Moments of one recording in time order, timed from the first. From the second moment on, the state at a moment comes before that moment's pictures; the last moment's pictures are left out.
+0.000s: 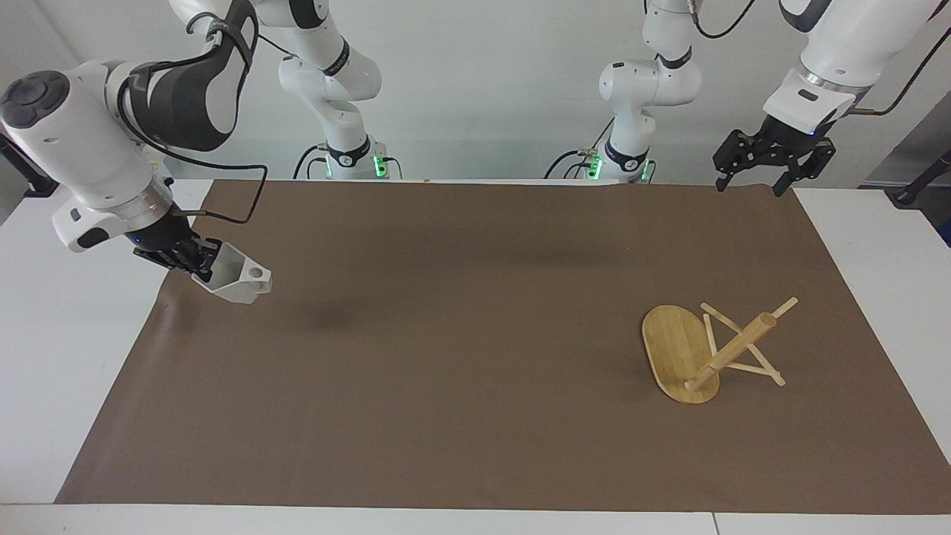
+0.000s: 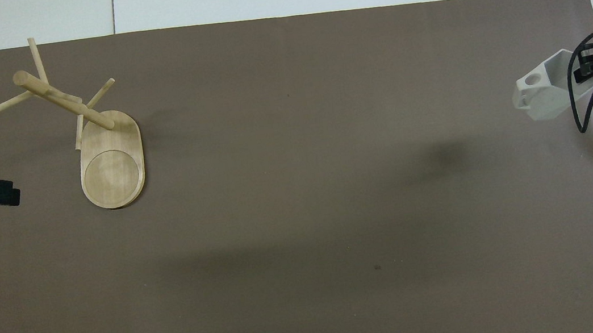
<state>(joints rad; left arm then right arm) -0.08 -0.07 -0.01 -1.58 -0.03 1.52 0.07 -0.06 0.28 -0.10 -1.39 0.03 1.62 -0.11</state>
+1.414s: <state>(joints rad) -0.08 -0.07 -0.01 -1.62 -0.09 1.61 0.25 -0.02 0.24 0.31 -1.43 0.68 1.92 0.27</state>
